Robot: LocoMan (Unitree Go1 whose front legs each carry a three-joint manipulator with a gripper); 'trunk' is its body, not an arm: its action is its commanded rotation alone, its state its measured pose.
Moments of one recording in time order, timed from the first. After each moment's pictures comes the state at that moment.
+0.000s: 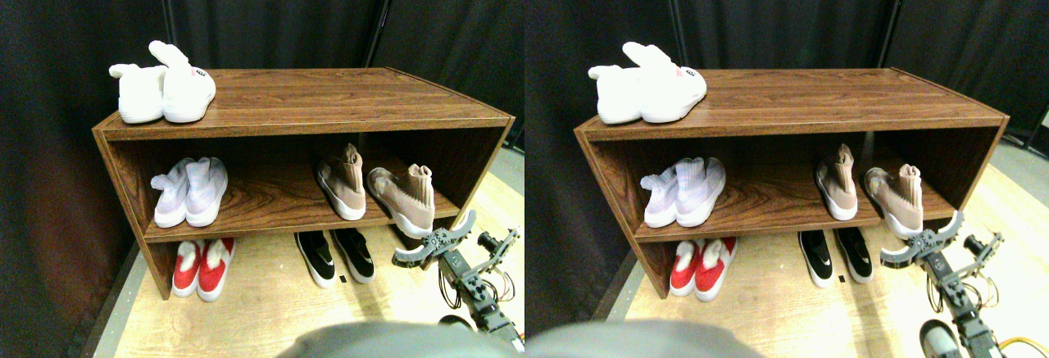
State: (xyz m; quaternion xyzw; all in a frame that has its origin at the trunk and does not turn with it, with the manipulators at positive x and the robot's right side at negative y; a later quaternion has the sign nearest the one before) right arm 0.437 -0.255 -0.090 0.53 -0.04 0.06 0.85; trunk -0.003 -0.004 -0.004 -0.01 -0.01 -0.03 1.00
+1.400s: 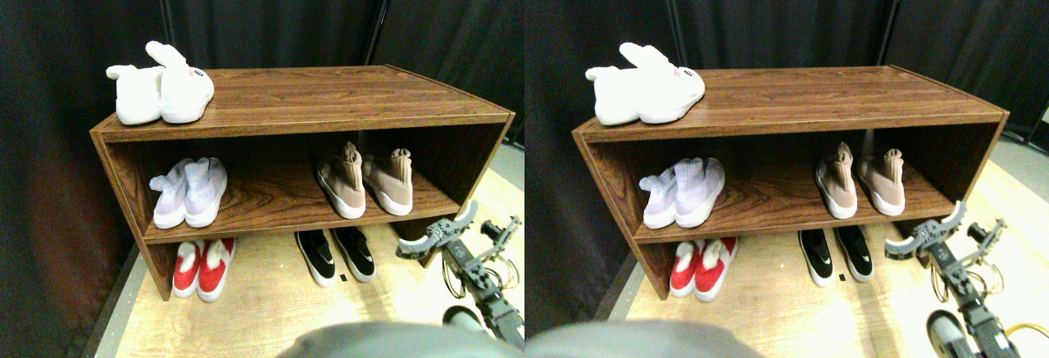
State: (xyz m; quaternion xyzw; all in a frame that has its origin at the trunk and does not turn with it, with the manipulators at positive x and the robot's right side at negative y) right arm 0.431 -0.267 -0.089 0.53 -0.04 0.06 0.85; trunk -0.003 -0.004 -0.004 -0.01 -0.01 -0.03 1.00
